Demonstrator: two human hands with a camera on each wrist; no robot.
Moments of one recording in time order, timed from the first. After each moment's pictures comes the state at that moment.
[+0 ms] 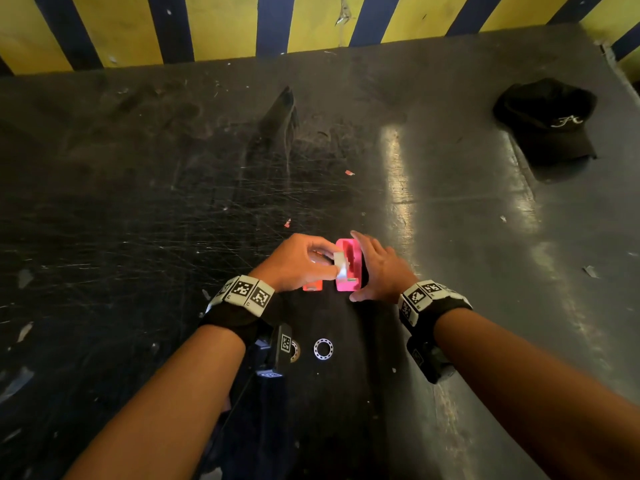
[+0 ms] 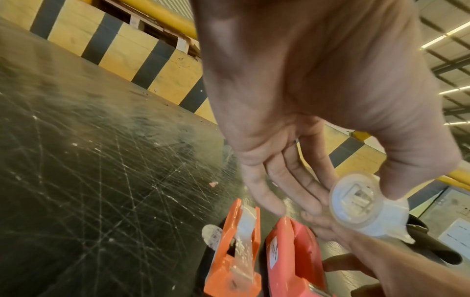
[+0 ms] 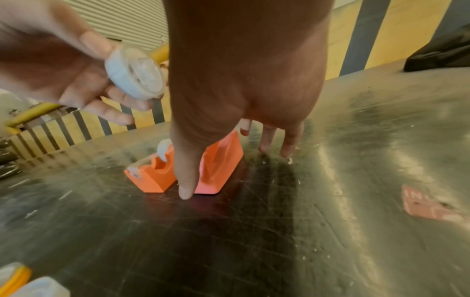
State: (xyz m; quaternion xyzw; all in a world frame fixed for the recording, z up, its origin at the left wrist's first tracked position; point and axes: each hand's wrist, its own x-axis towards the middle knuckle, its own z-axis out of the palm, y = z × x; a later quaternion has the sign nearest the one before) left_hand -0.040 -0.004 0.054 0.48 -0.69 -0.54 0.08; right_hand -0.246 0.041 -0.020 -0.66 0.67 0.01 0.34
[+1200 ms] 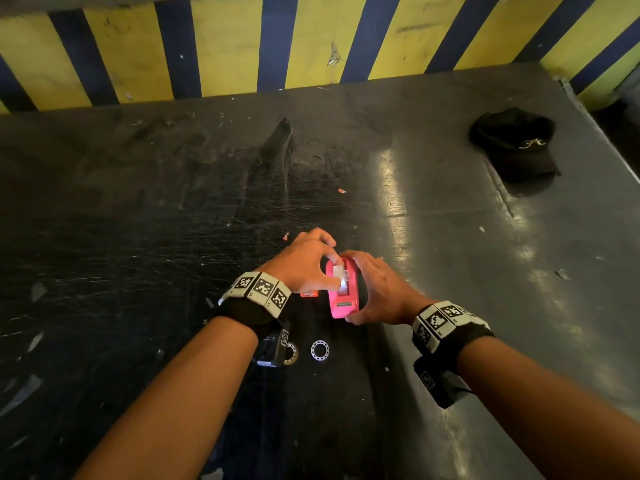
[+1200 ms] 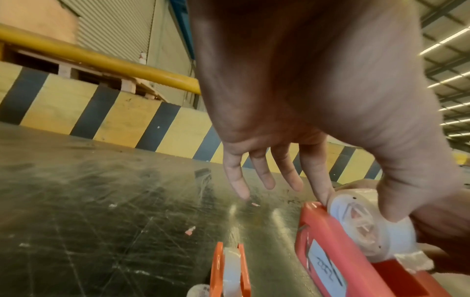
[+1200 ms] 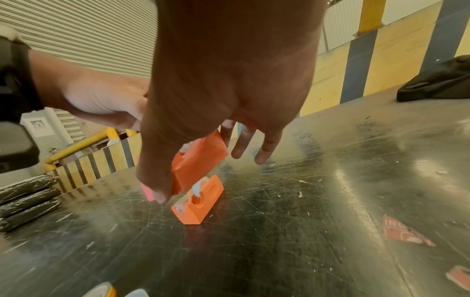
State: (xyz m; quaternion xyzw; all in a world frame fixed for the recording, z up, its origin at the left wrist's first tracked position) left_hand -0.058 0.010 0.101 0.44 -0.83 -0.34 -0.06; right_hand -0.247 0.089 0.038 -0.70 0.61 -0.10 0.36
